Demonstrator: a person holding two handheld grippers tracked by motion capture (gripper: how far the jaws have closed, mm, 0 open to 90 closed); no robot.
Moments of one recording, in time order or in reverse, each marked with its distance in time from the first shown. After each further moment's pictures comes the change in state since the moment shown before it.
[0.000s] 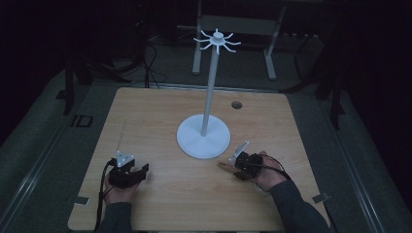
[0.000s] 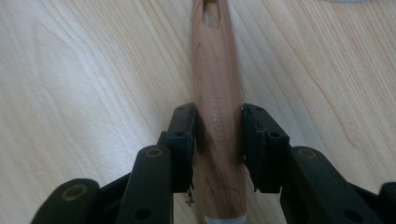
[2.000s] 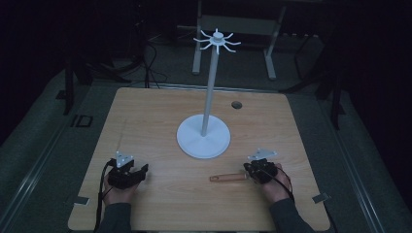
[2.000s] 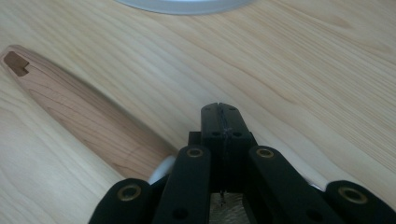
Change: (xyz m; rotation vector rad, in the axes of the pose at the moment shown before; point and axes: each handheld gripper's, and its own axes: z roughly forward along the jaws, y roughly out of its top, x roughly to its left) left arm 0.000 -0.001 -0.002 0.008 0.006 0.003; right arm 0.003 -0.058 -0.002 -0.351 -0.178 0.381
